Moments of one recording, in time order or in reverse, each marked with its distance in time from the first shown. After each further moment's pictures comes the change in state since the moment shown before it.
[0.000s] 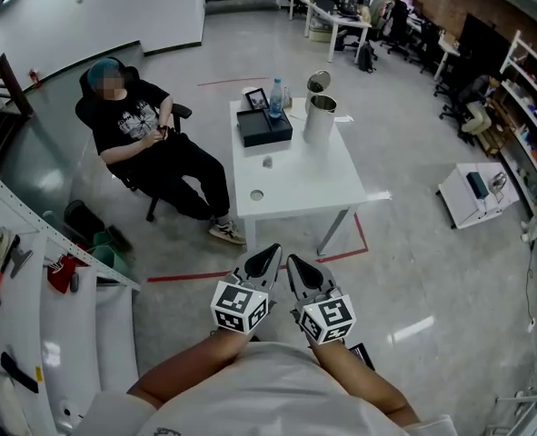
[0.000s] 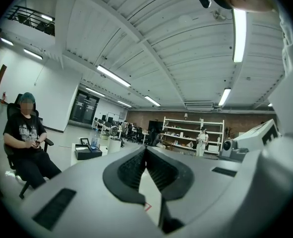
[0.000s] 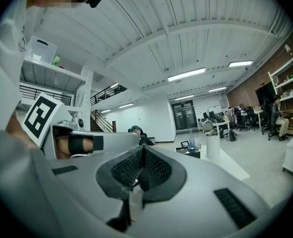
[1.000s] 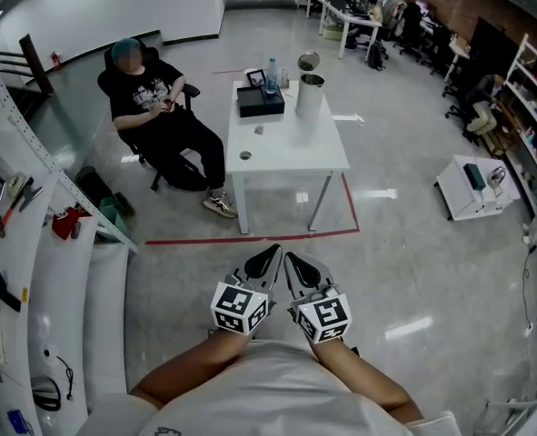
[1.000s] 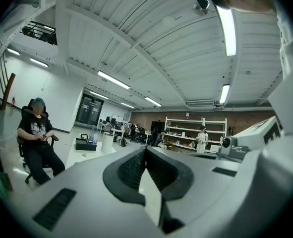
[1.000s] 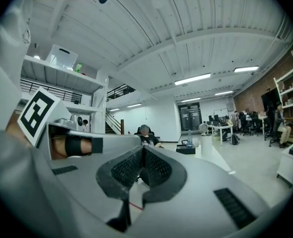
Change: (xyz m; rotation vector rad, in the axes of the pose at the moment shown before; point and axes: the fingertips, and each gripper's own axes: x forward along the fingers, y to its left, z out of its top) left arm -0.082 -0.202 -0.050 0.002 -0.022 0.082; right arm -0.213 0.027 -0.019 -0.062 0.004 0.079
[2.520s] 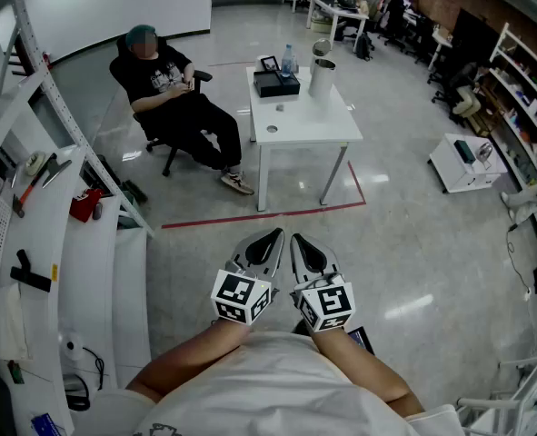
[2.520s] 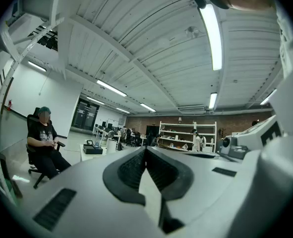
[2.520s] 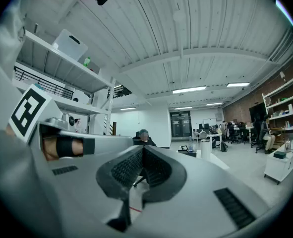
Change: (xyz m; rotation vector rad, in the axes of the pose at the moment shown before) left arm -0.240 0.039 0.035 0.038 -0.045 -0.070; right arm -0.020 0.234 0.020 -0.047 -0.061 -0.155
